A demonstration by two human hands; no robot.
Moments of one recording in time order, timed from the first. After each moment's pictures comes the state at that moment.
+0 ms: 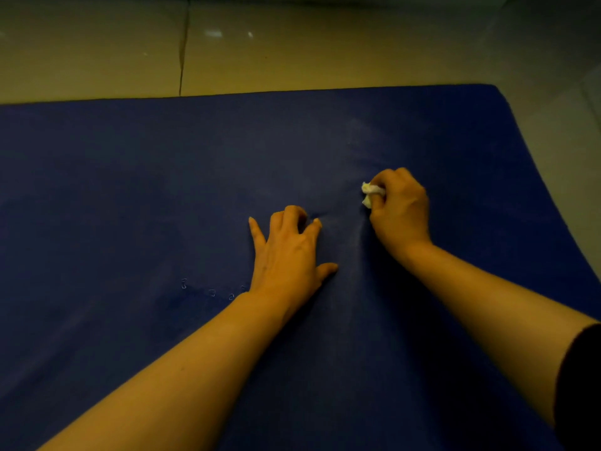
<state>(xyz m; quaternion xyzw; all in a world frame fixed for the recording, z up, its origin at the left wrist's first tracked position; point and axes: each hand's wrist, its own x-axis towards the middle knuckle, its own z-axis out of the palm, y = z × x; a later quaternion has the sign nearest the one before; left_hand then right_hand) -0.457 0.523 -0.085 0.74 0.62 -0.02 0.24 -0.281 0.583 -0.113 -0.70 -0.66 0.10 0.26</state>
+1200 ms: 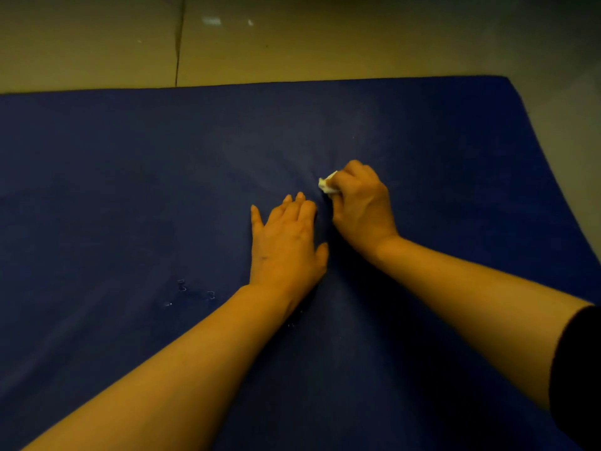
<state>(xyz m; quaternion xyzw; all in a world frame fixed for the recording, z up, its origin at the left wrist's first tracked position) -0.456 0.531 -0.093 0.73 0.64 0.02 0.22 -0.322 0.592 -0.122 -0.58 -0.78 0.08 0.24</state>
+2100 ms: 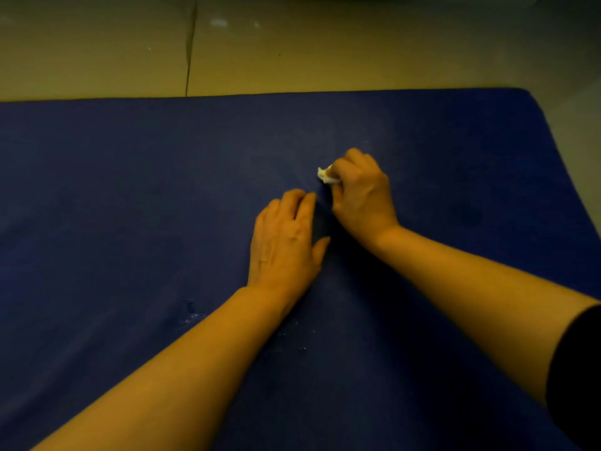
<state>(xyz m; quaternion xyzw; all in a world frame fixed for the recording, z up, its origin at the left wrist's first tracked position) -0.476 0.557 -0.109 0.75 0.63 0.16 0.15 -0.340 0.632 -0.122 -0.56 -0.79 0.09 0.25</state>
